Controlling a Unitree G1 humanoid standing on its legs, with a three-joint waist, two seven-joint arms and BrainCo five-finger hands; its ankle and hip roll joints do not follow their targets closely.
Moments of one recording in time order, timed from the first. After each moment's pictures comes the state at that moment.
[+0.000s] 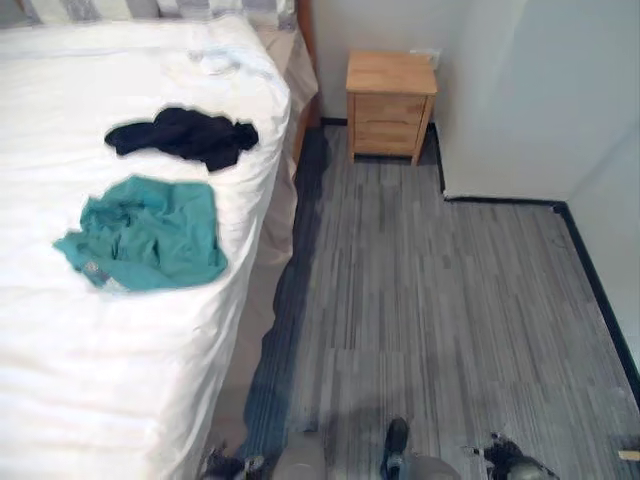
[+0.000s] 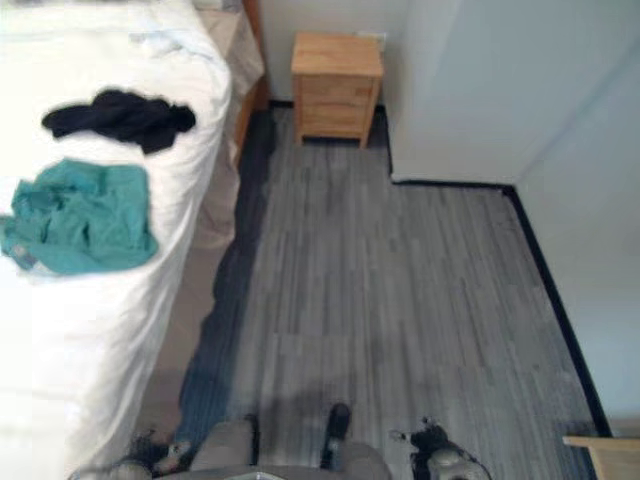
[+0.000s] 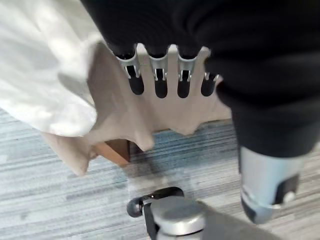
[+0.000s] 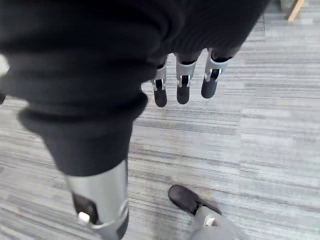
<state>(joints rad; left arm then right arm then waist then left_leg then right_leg) -0.05 0.28 -0.16 1.27 0.01 -0.05 0.13 -0.10 -0.25 0.18 1.26 0.10 -0.03 -0.13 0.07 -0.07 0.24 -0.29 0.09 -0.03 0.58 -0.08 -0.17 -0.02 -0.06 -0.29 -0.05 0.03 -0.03</state>
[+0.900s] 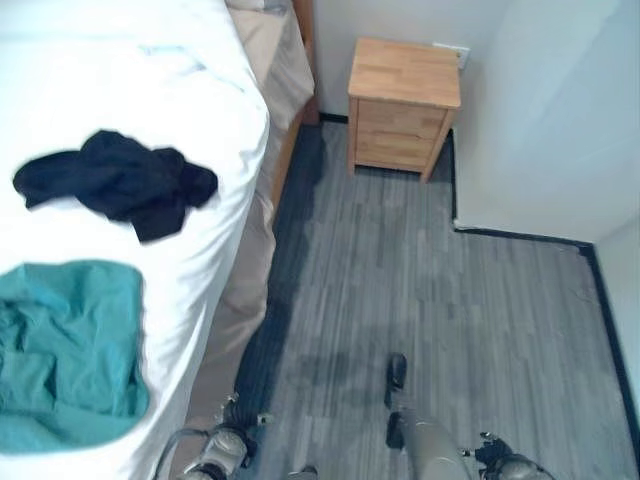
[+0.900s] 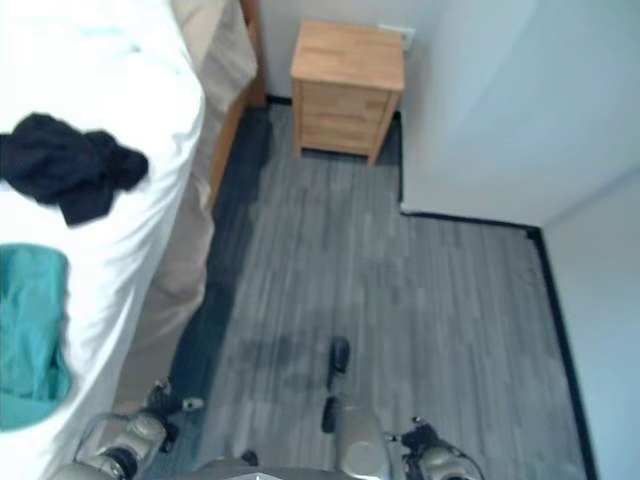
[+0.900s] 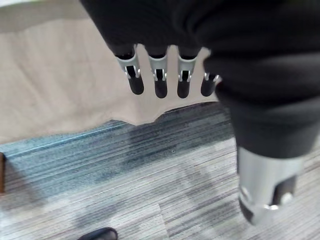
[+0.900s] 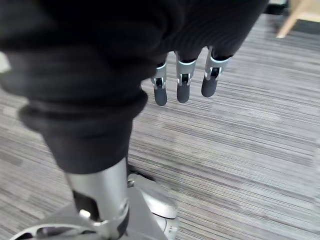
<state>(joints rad) -0.12 0.27 -0.23 1.27 0.09 -0.06 0.16 -0.09 -0.26 0.22 1.24 0.08 -0.01 -0.13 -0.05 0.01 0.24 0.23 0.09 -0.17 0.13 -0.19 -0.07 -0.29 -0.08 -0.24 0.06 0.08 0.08</state>
